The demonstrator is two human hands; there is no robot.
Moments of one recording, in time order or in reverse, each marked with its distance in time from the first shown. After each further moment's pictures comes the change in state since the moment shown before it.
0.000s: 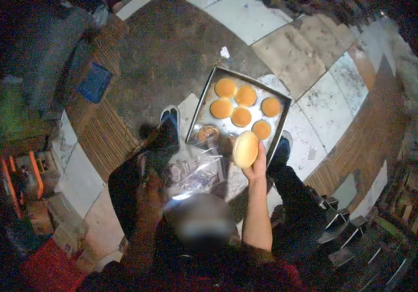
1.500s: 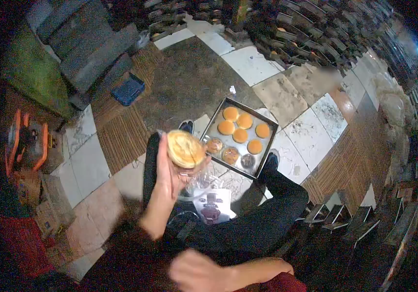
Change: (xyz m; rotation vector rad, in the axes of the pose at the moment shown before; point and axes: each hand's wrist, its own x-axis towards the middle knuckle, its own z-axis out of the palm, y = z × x) left_hand -0.132 -0.002 -0.037 -1.122 -0.564 0.059; right_hand -0.403 0.090 0.166 -1.427 -1.277 -0.576
